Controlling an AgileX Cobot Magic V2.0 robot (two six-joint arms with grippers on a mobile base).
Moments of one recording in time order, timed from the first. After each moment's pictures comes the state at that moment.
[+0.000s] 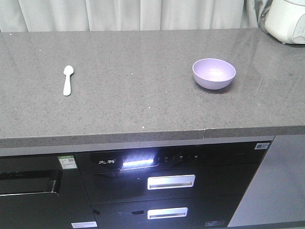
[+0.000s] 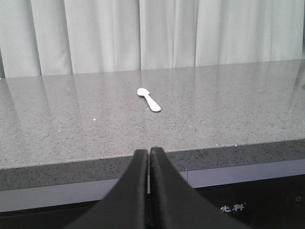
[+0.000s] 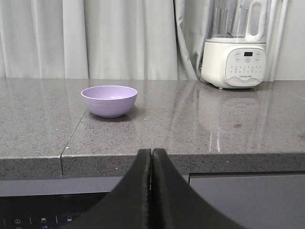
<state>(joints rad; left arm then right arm) -0.03 0.02 0.03 0.06 0.06 -0.11 -0.04 -0.01 0.03 -0.35 0.04 0.25</state>
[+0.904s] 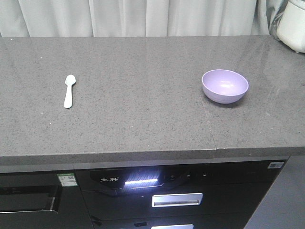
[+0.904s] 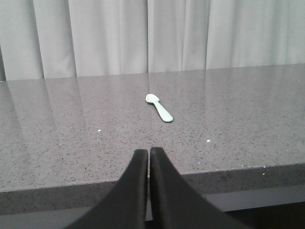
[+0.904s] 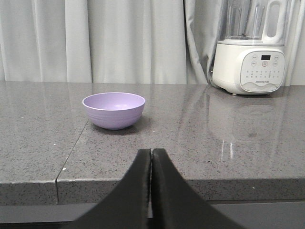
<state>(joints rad) -0.03 0.02 0.03 0.06 0.06 -0.11 -0.04 -0.01 0.03 -0.35 0.04 0.25</state>
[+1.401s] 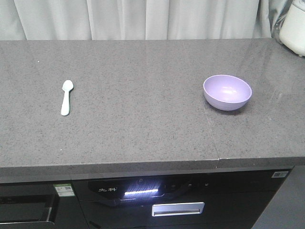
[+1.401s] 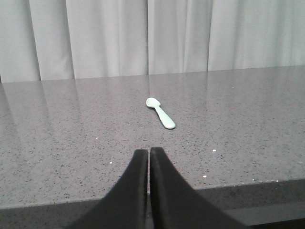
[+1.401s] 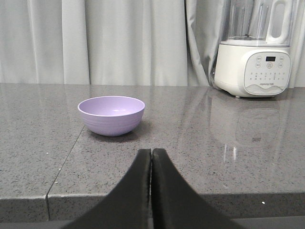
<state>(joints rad) -0.03 0.02 0.03 0.06 0.06 -0.11 -0.04 -0.01 0.03 -0.35 0.04 0.25</state>
